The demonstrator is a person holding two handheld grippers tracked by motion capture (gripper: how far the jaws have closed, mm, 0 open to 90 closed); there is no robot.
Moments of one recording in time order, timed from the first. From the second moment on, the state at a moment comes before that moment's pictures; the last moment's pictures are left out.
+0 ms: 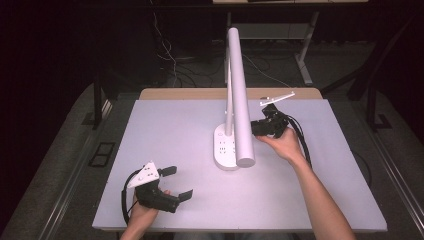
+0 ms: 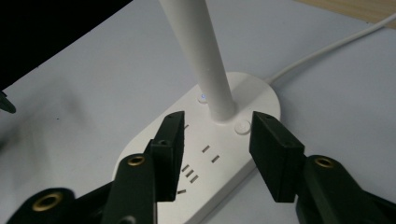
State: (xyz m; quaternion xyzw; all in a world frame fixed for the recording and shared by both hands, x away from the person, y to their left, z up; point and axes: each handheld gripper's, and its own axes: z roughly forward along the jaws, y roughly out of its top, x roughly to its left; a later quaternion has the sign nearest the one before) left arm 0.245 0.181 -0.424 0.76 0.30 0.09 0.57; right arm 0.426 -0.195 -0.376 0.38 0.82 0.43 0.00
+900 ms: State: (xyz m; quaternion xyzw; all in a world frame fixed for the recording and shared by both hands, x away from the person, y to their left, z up) left arm 0.245 0.182 -0.424 0.76 0.30 0.09 0.57; right arm 0.456 -0.179 -0.416 0.41 0.80 0.43 -0.02
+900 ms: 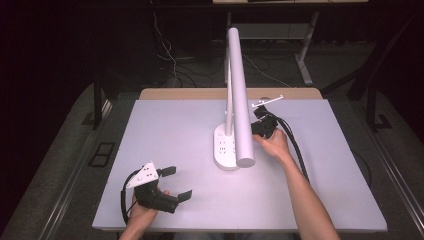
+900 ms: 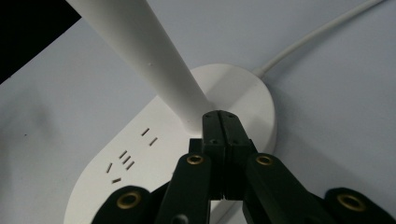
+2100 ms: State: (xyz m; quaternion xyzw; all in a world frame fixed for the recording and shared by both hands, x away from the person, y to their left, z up) left arm 0.246 0.182 -0.424 0.76 0.30 0.08 0.57; right arm 0.457 -0.167 -0.428 0.41 0.80 0.43 0.01
